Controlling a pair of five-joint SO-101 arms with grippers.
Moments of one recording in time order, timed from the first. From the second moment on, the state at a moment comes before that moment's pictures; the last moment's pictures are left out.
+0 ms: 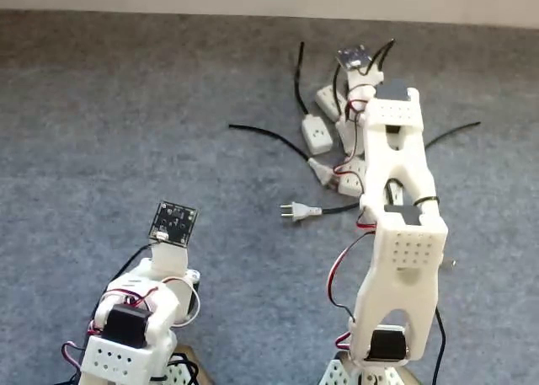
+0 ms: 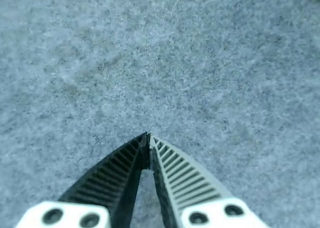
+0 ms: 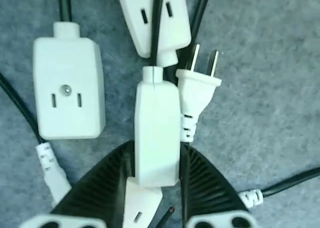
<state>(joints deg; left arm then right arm) 8.5 -103.9 96.2 76.4 2.4 -0.7 38.3 -28.5 70.5 23.5</state>
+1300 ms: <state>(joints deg) 8.5 -103.9 96.2 76.4 2.4 -14.6 -55.5 62.0 70.5 11.6</state>
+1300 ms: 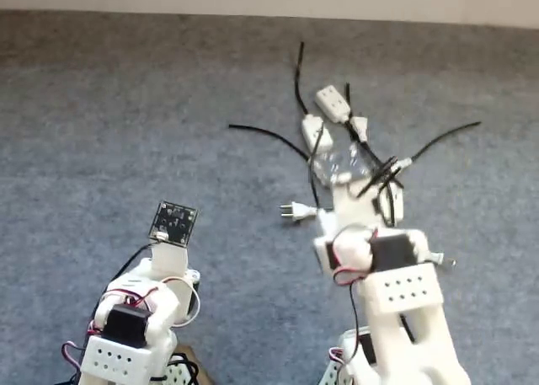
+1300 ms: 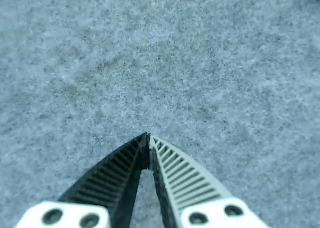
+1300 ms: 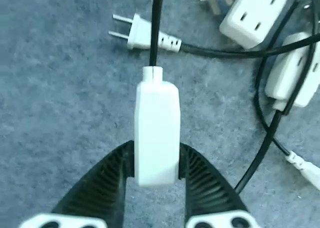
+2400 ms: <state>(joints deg) 8.5 -103.9 96.2 76.4 2.4 -11.3 -57.1 67.5 63.8 15.9</state>
